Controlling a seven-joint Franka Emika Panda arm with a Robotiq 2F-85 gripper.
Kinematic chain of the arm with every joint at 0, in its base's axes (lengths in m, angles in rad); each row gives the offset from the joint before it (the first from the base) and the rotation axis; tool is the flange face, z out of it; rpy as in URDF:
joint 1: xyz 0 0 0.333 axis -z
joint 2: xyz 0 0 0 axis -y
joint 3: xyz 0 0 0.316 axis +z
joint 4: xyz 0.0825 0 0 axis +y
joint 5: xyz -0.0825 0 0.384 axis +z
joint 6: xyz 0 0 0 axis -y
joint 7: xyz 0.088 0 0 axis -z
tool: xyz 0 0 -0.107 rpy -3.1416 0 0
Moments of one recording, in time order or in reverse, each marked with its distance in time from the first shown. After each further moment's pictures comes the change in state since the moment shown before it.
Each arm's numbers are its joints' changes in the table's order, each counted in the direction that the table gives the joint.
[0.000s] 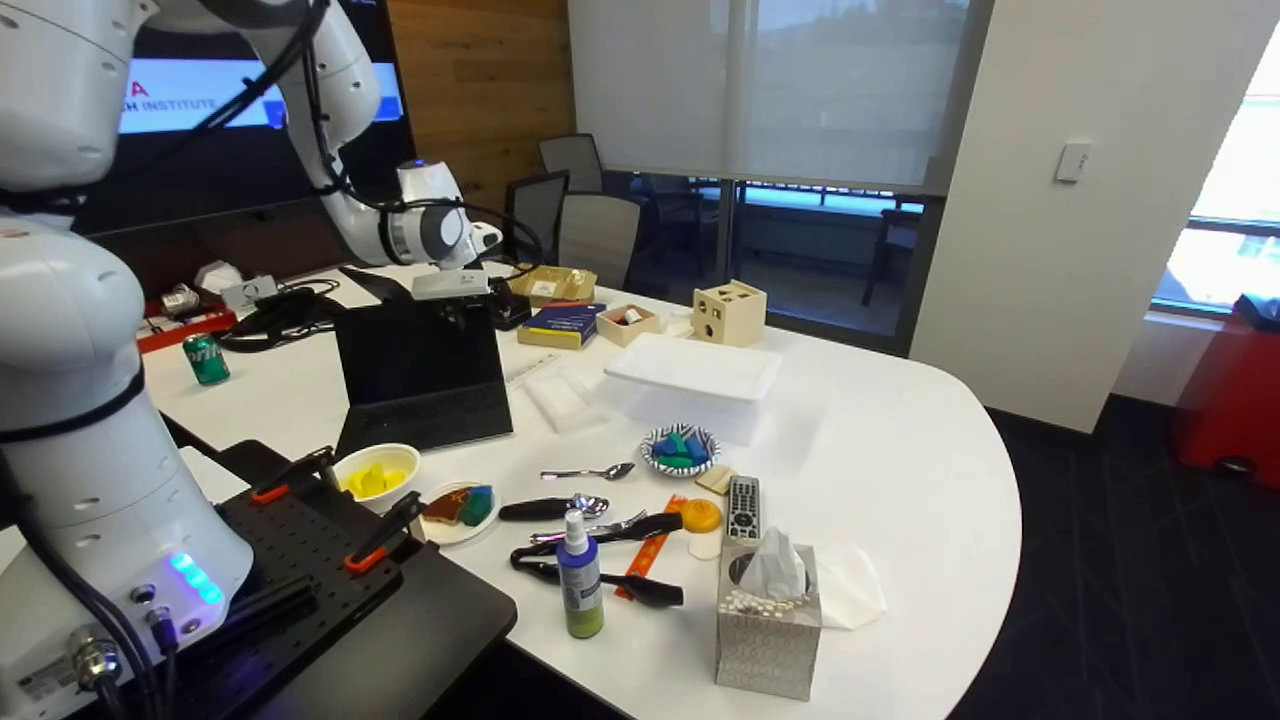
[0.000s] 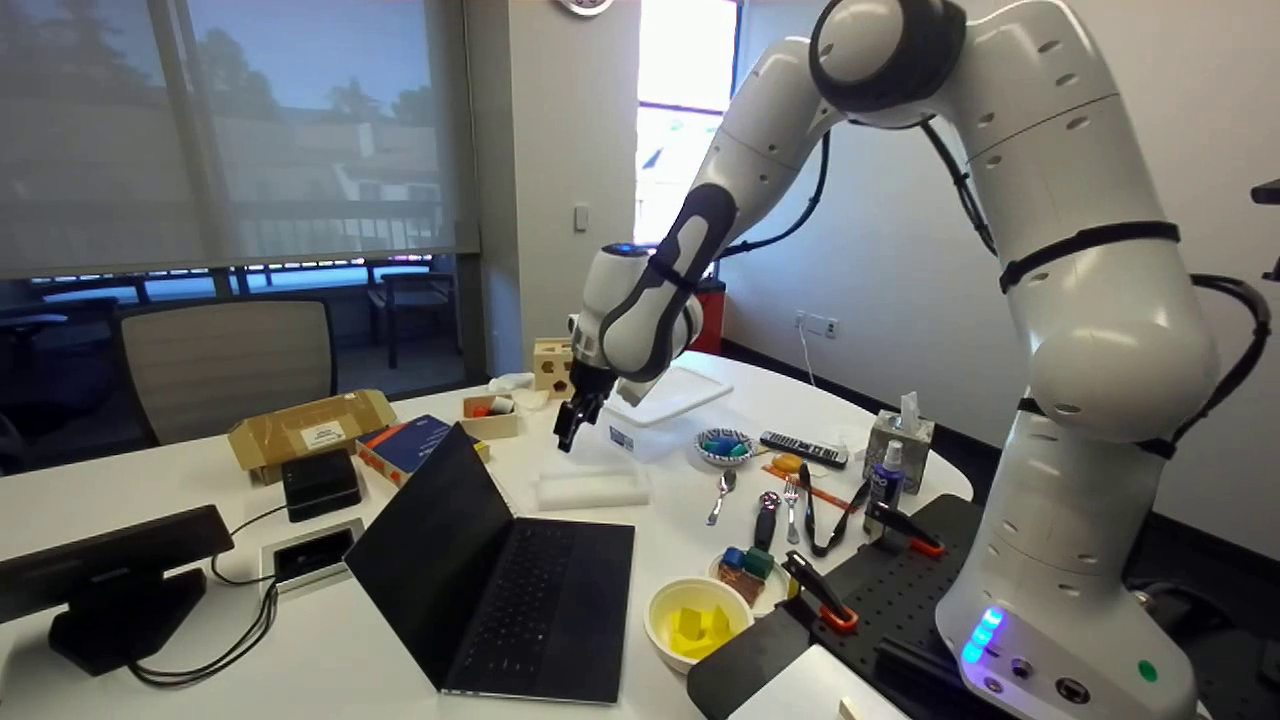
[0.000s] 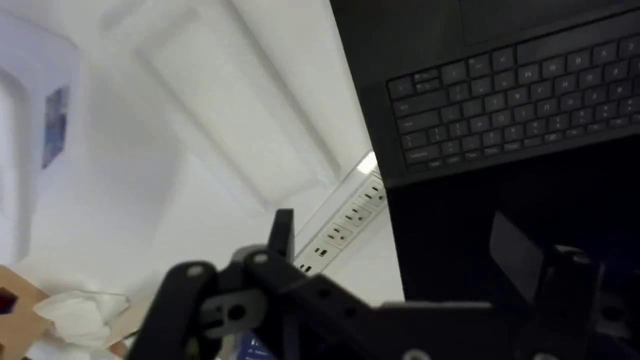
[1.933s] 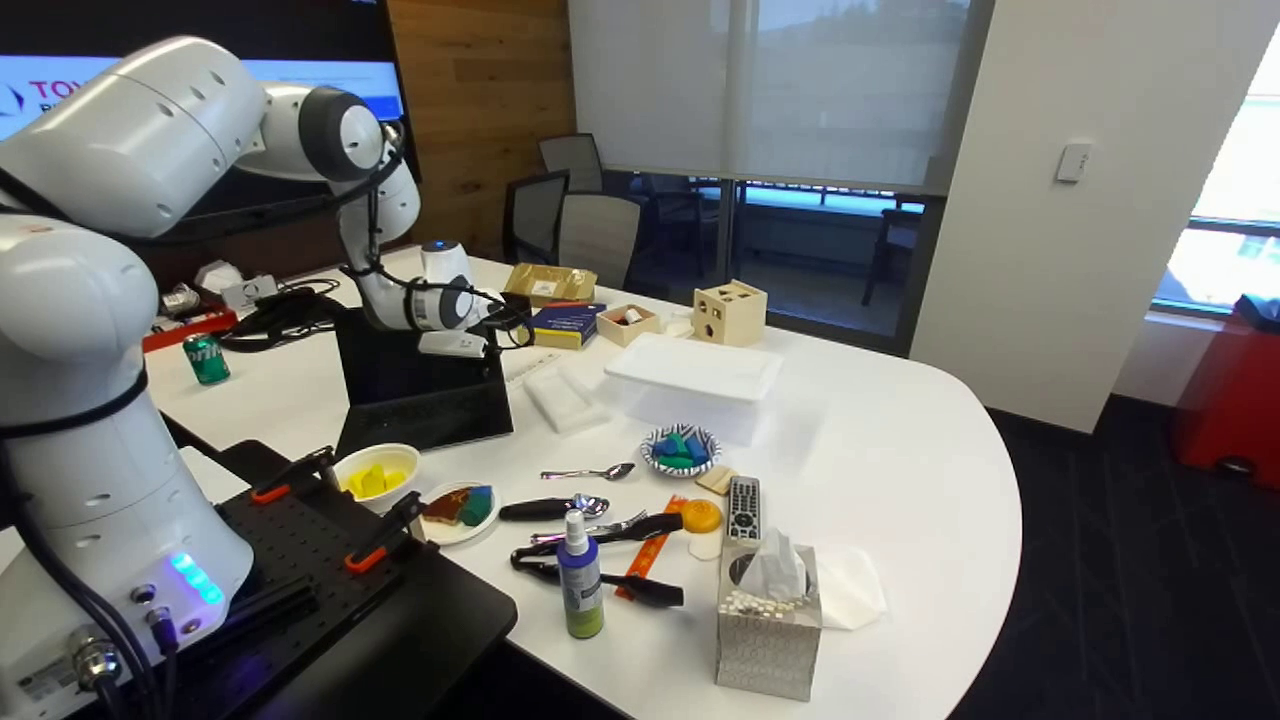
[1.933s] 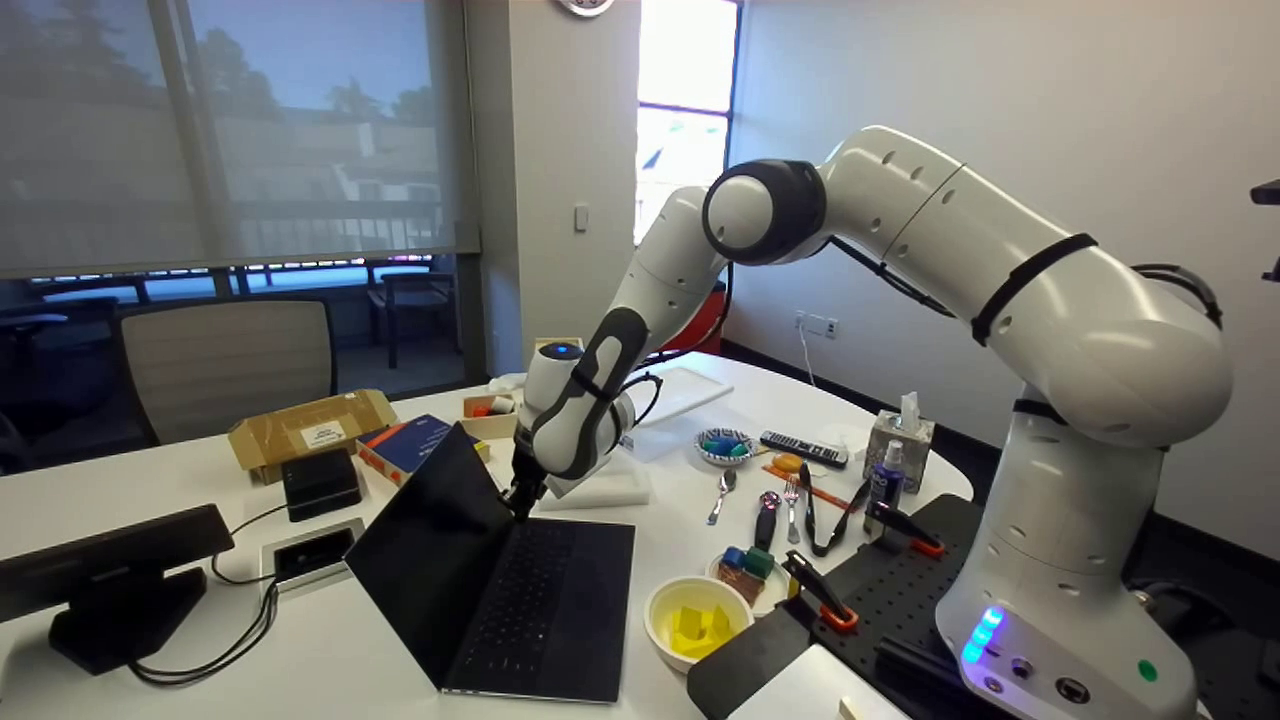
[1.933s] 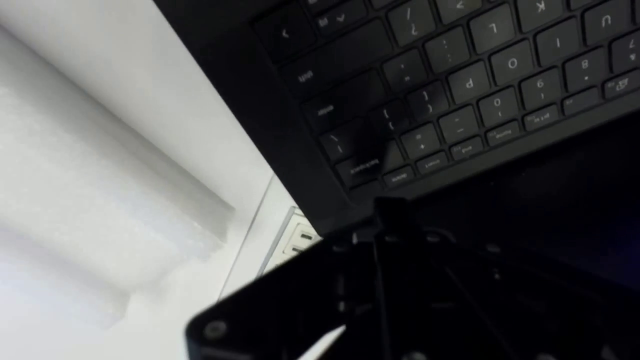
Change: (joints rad) arm -0.114 -0.522 -0.004 -0.491 0.087 0.013 0.155
